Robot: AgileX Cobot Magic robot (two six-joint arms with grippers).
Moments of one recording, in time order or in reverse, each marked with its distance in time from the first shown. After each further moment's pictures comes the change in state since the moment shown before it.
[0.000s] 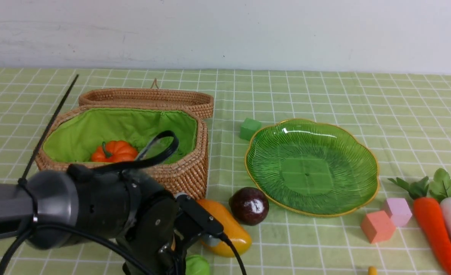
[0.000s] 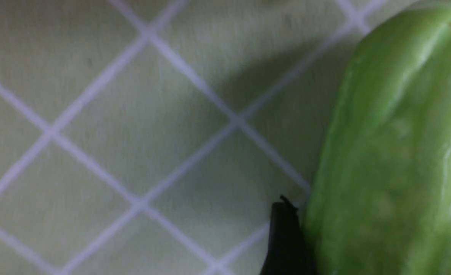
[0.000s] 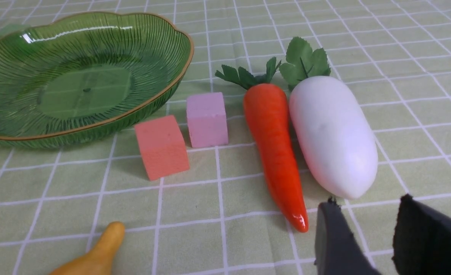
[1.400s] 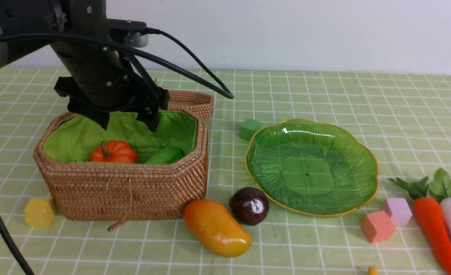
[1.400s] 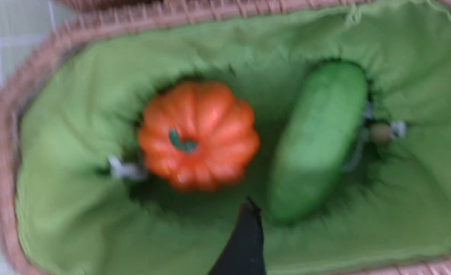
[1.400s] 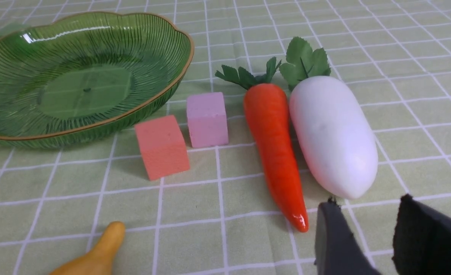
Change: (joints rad) right arm 0.000 0.000 0.000 0.000 0.000 0.000; left arm 0.367 0.049 -0.681 0.021 0.309 -0.305
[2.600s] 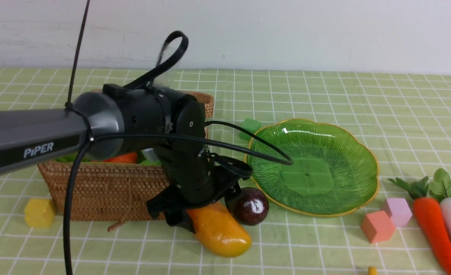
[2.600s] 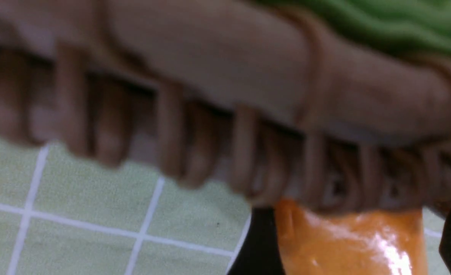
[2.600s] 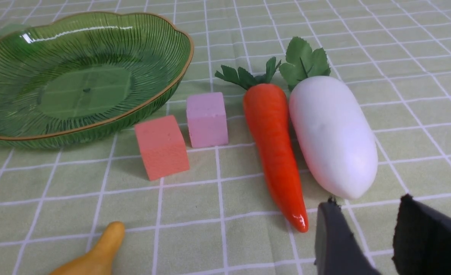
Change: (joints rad) right arm 0.000 0.000 0.000 0.000 0.000 0.000; left arm -0.267 0.153 0.247 -0.127 -0.257 -0.691
